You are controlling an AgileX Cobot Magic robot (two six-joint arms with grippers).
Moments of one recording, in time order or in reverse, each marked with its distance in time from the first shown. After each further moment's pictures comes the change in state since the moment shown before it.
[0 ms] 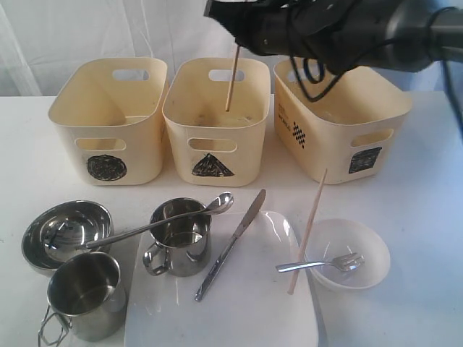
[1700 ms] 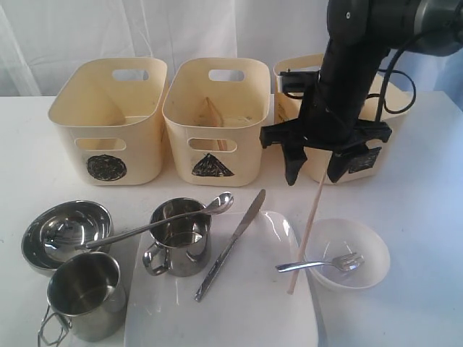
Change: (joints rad) left arm 0.000 0.000 0.000 0.000 -0.002 0.000; right arm -0.092 -0.038 -0.013 -0.789 1.231 0.605
